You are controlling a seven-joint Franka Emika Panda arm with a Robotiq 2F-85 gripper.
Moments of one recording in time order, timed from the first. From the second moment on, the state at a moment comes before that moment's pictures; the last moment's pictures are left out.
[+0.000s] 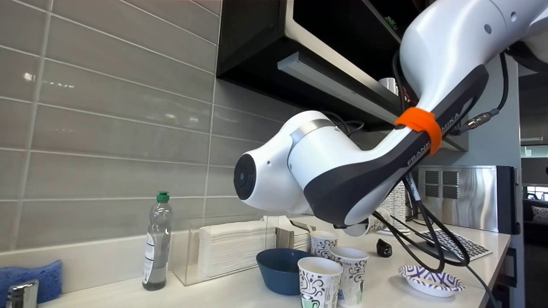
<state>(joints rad) 0.27 0.31 0.26 -1.96 -1.20 1.26 0.64</state>
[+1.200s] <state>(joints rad) 0.30 0.40 0.25 -1.94 -1.32 1.13 0.64</state>
